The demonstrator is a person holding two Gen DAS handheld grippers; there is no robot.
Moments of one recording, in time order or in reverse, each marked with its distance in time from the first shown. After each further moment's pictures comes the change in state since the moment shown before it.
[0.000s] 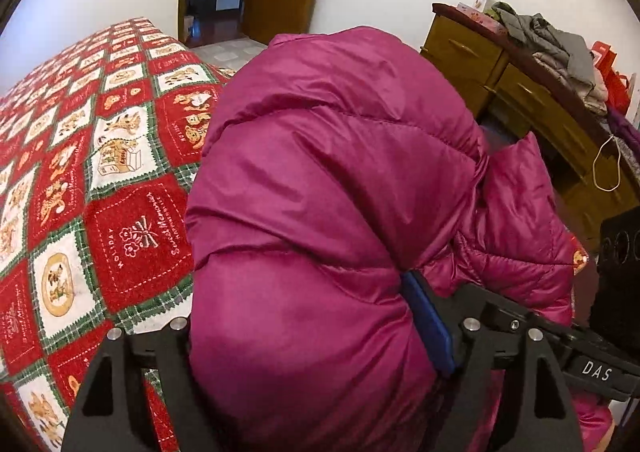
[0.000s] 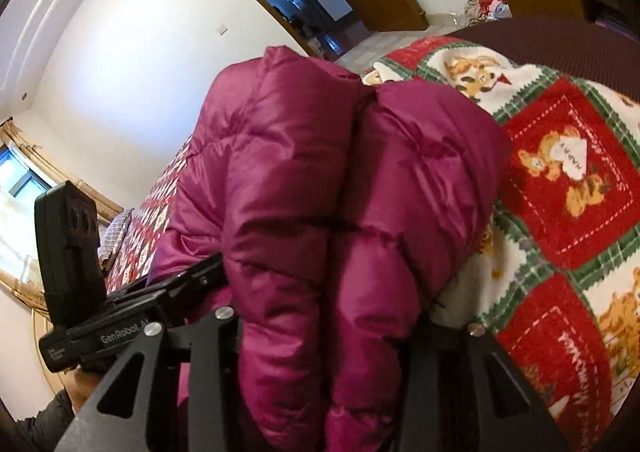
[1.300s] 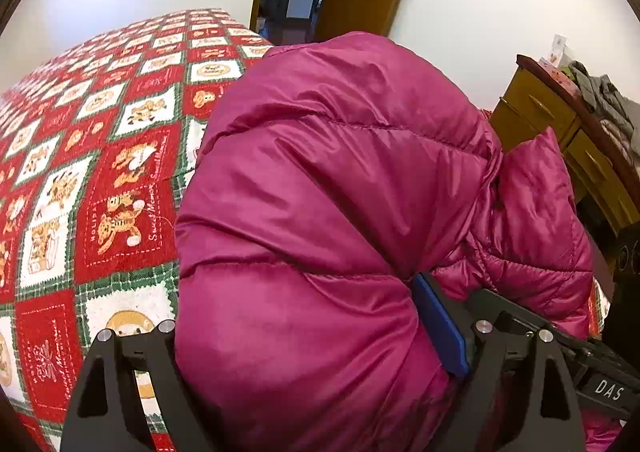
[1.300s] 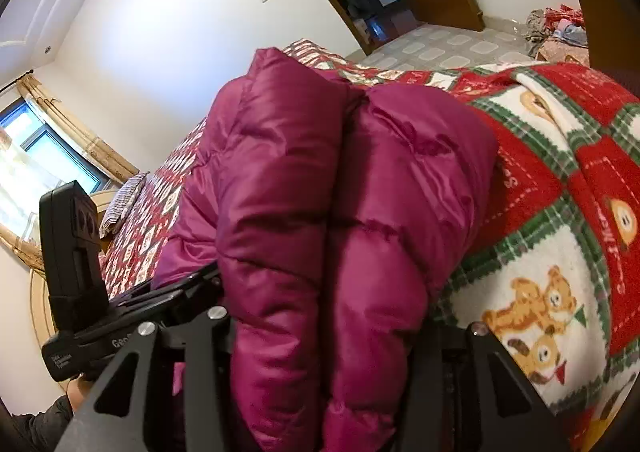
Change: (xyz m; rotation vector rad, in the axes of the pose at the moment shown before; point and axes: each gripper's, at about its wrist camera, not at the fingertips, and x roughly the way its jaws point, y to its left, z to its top) left arm 0.020 0.101 0.039 -0.180 -0.082 0.139; right arm 0.098 0.037 0.051 -0.155 0.083 0.074
